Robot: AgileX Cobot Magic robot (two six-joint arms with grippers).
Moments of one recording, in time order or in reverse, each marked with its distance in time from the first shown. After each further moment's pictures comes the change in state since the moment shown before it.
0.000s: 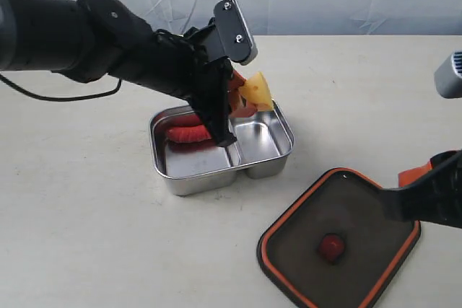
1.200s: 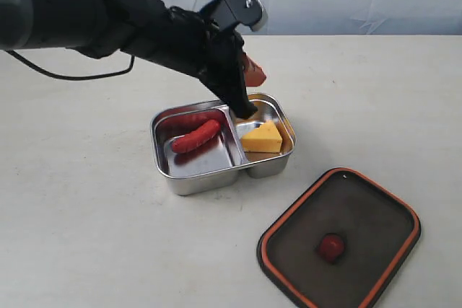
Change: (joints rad) left arm 0.000 0.009 -0.109 0.062 0.042 -0.245; right arm 0.000 -0.167 0.000 -0.072 0.277 0.181
